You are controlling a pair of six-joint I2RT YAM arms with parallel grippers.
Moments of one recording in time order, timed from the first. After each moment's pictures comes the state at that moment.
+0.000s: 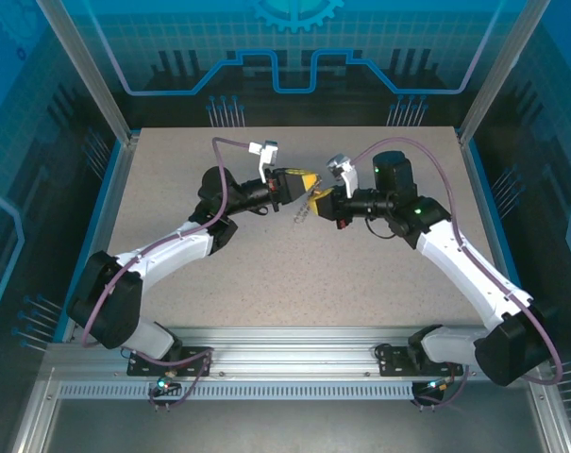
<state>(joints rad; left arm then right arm) -0.52 1.49 0.96 0.80 0.73 -0.80 0.45 1.26 1.13 -0.37 -0.71 0.08</state>
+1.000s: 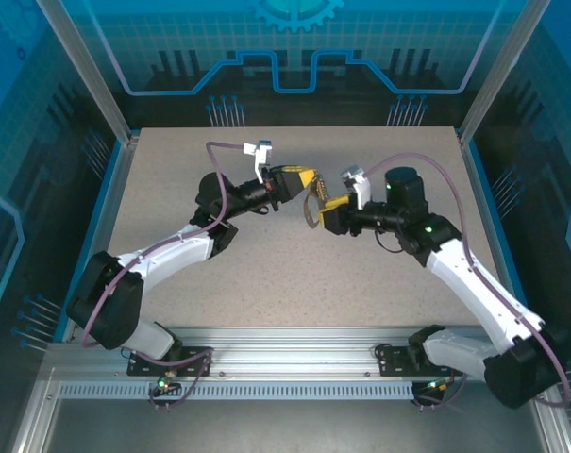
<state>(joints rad) -0.53 1.49 0.93 0.92 0.65 -0.82 0.39 1.08 0.96 -0.36 -0.63 0.13</state>
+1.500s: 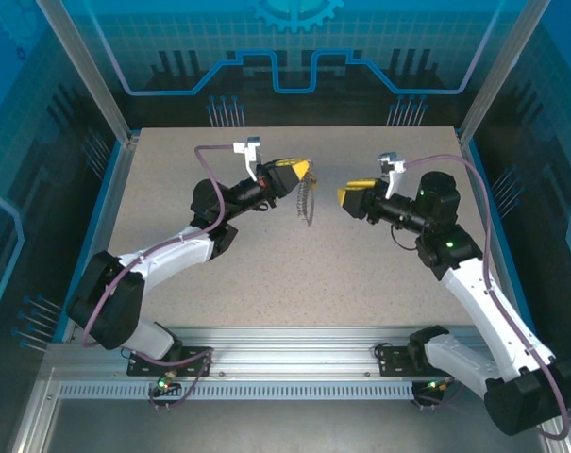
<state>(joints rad) -0.53 1.49 0.90 1.08 0.56 -0.89 0.29 0.98 0.92 -0.09 -0.63 0.42</state>
